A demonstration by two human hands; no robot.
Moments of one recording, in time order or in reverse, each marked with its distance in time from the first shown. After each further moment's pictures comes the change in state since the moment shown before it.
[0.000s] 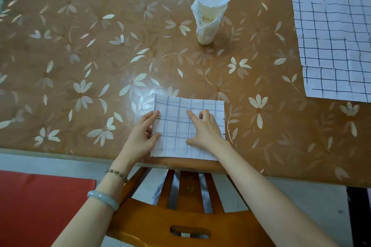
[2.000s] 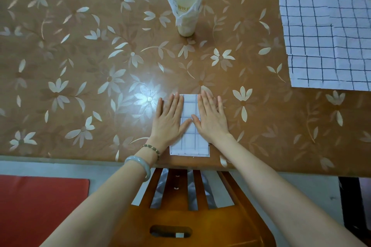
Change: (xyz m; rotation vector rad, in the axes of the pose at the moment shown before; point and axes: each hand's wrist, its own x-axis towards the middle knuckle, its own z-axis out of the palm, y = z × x) left_hand 0.067 0.036 0.114 0.813 0.004 0.270; right_hand 0.007 0.081 0.012 -0.353 0.194 0.014
